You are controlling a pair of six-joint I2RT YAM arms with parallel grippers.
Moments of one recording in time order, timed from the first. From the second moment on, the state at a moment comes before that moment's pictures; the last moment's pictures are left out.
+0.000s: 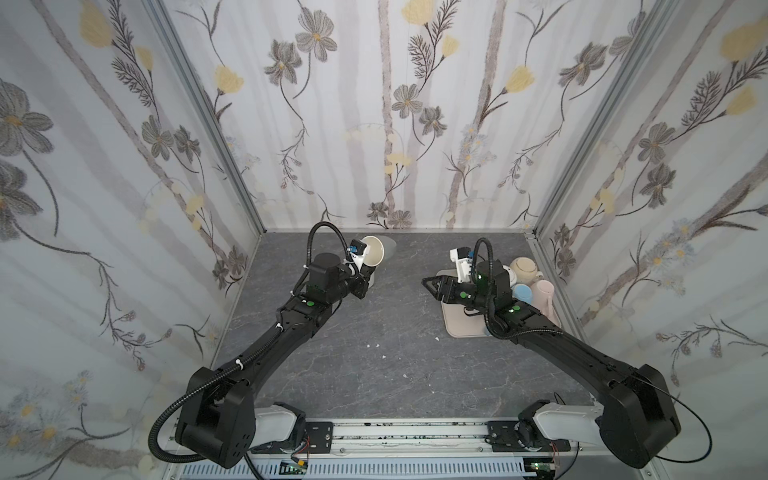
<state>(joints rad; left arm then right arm) -0.38 1.30 0.92 0.02 0.30 0.13 0.48 1.26 0.85 0.01 -0.38 0.64</state>
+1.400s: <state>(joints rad) -0.26 1.87 1.36 -0.78 0.14 0.60 0.17 1.14 0.78 -0.34 -0.29 0.37</state>
